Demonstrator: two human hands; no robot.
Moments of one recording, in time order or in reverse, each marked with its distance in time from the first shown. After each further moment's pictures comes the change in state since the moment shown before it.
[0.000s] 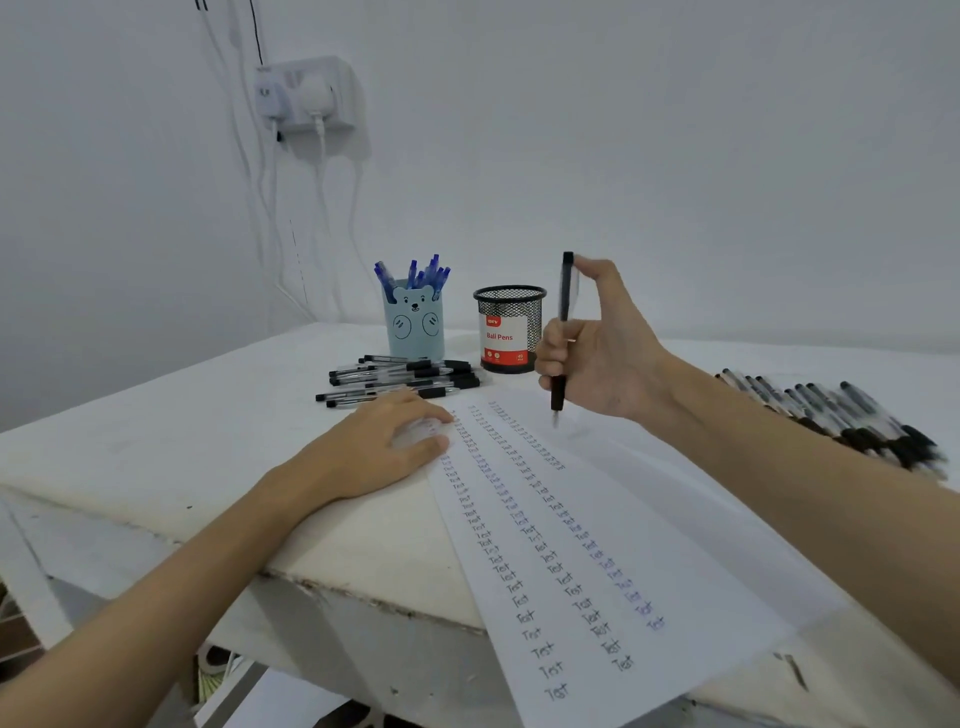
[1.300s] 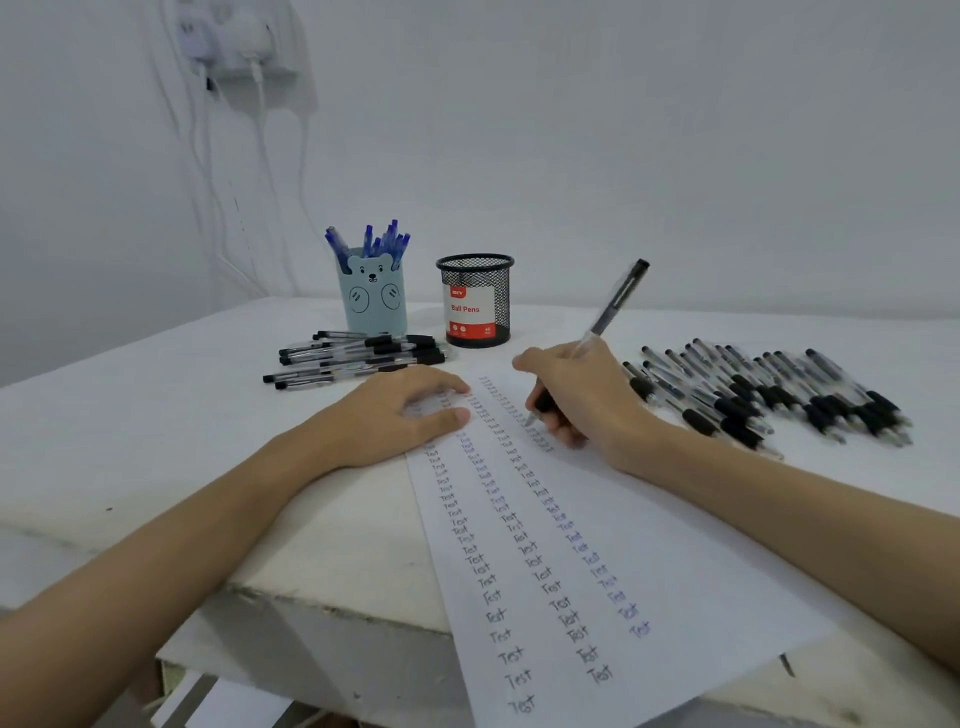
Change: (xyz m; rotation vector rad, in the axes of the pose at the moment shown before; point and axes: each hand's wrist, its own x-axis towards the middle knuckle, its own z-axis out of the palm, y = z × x) left_hand 0.031 0.024 0.015 -0.089 -0.105 0.035; right_hand -0.023 0.045 -0.007 -0.688 0.294 -0.220
